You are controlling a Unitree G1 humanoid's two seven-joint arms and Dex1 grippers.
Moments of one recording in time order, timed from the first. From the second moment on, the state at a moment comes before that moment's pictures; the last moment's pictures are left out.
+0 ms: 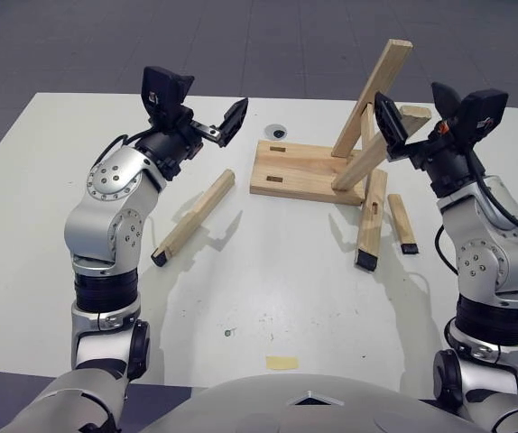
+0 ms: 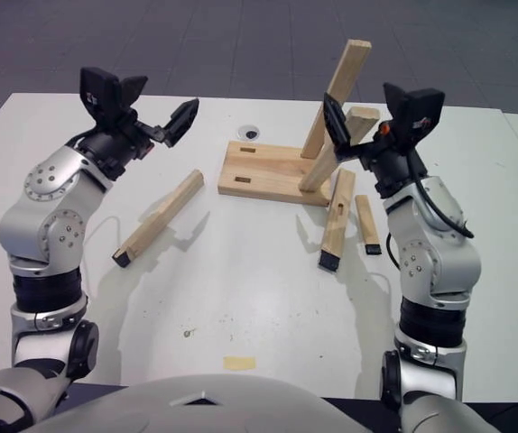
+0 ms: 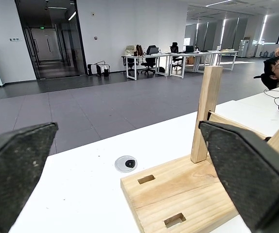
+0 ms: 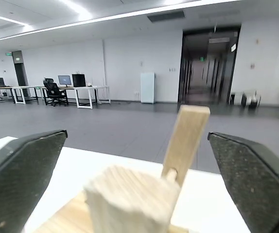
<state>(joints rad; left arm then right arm) -0.45 0.32 0.07 -0.32 -0.39 0.64 -0.34 -0.25 -0.38 -0.24 -0.36 0.57 0.52 0.21</state>
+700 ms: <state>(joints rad) -0.42 0.30 0.02 -0.32 -0.38 0.64 -0.34 -0.25 -0.18 -0.26 -0.65 0.65 0.94 -0.25</state>
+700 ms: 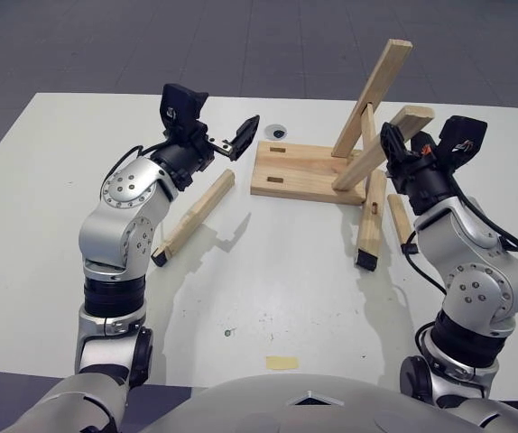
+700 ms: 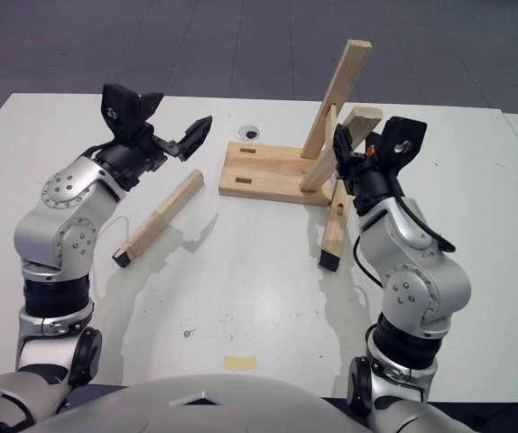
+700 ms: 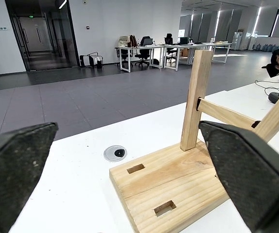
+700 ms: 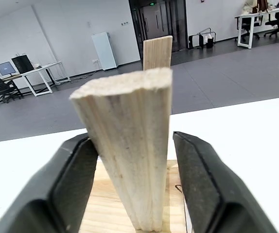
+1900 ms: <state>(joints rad) -0.37 0.32 -0.01 -0.26 -0.35 0.61 -0.38 -0.42 -0.52 -0.13 -0.12 0.57 0.49 0.69</state>
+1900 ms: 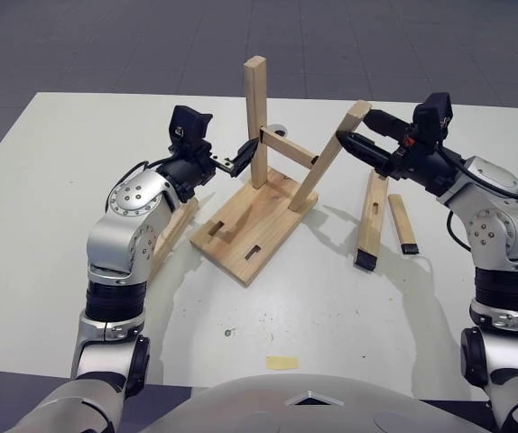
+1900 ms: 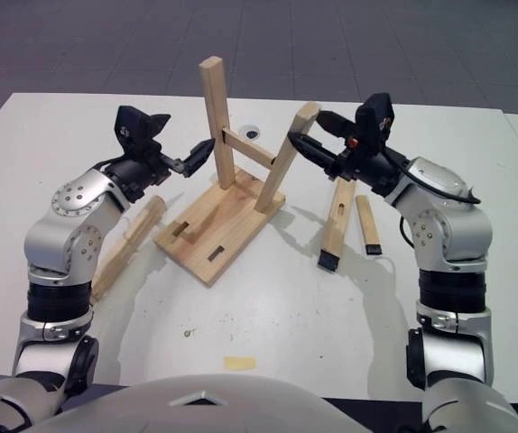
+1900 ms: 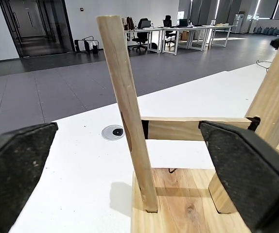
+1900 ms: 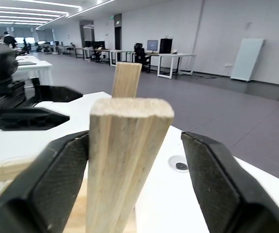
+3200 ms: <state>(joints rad) -0.11 0.39 0.32 -0.38 -0.28 0.62 -0.24 -0.05 -0.51 -0.50 -0.08 0.46 0.43 0.38</state>
